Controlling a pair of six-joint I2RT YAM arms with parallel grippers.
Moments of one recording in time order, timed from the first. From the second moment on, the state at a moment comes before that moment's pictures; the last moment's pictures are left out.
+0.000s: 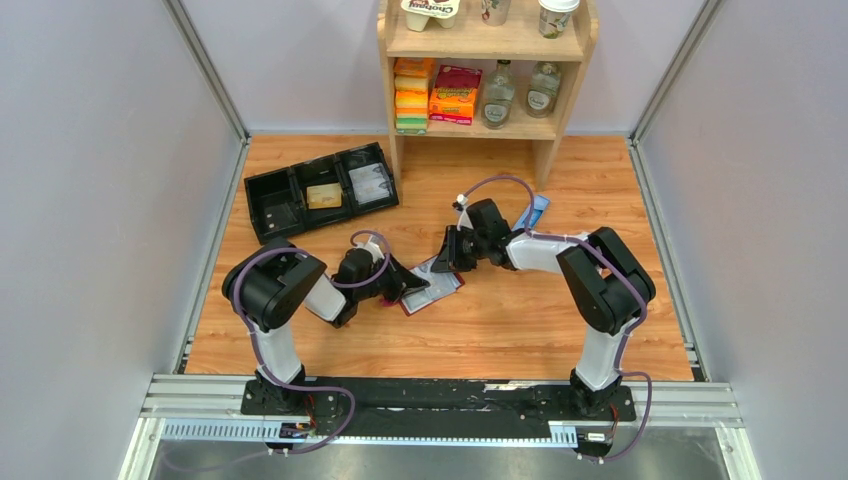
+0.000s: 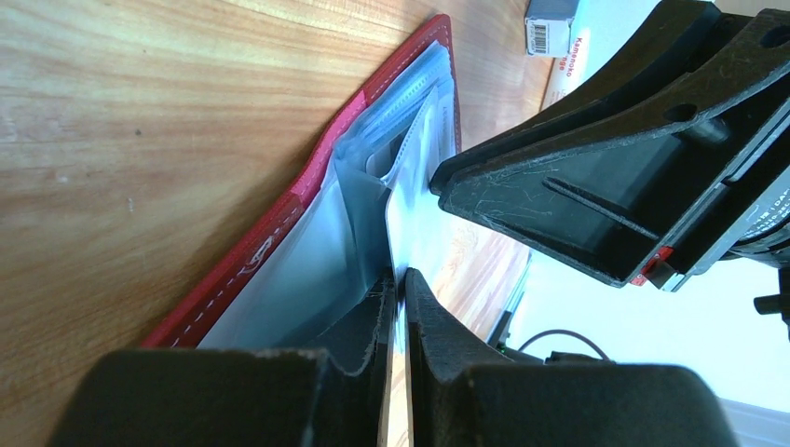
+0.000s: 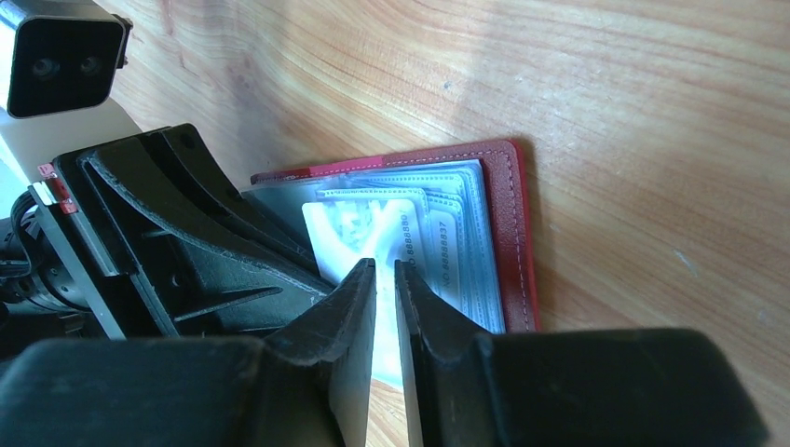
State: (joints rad) left arm -0.57 1.83 0.39 0.98 0.39 -1.21; right arm 0.57 1.84 0.98 0.05 -0.45 0.63
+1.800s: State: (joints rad) left arm -0.55 1.90 0.26 1.28 0.36 -1.33; right arm 0.55 1.84 0.92 0.14 -0.46 0.66
